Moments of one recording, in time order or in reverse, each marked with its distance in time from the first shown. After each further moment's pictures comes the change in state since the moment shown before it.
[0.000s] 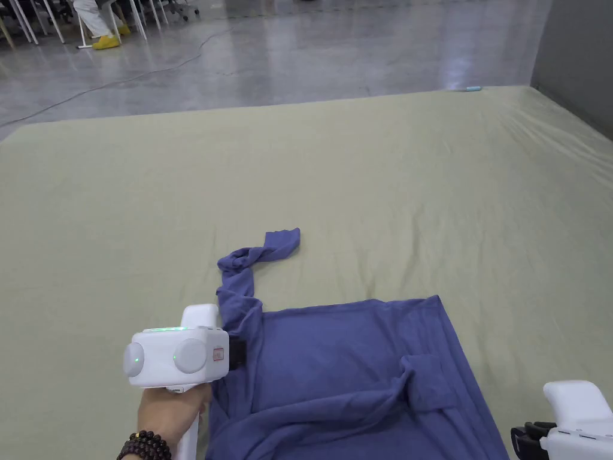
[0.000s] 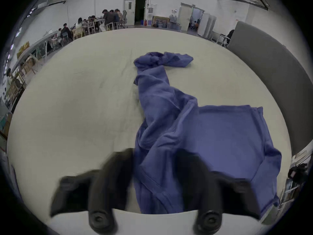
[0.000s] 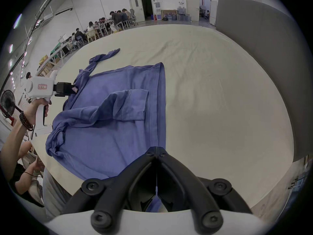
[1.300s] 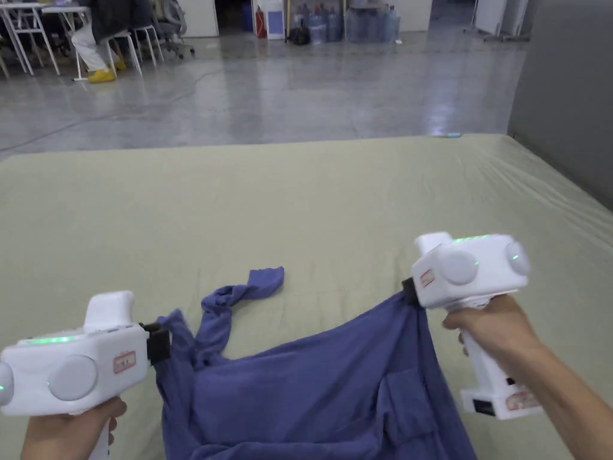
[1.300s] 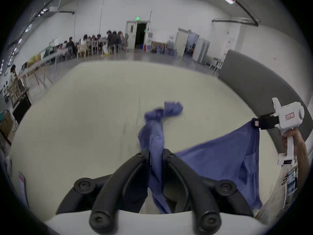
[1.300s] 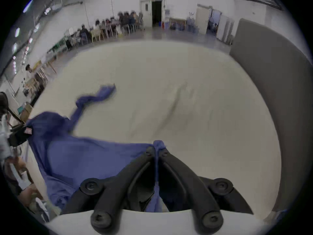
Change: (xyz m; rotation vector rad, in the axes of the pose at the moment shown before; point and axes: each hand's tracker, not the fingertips) left arm -0.023 0.048 0.155 0.311 -0.052 0.027; right arm -0.026 0.257 -0.047 0.147 -0.008 0.100
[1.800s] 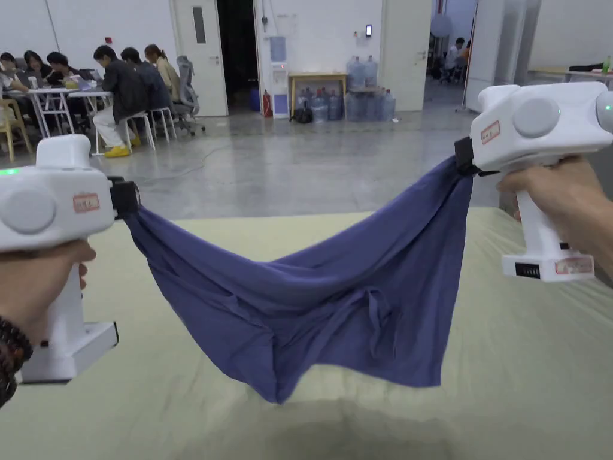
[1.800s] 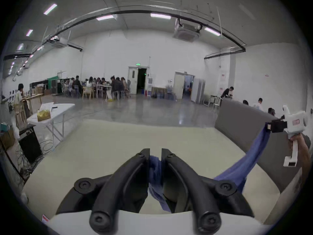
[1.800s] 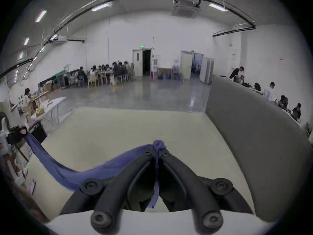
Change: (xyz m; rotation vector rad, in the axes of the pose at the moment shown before) left arm 0.004 0.229 0.085 0.379 0.053 -0.013; right arm 0.041 0.181 0.191 0.414 -0.127 -0.033
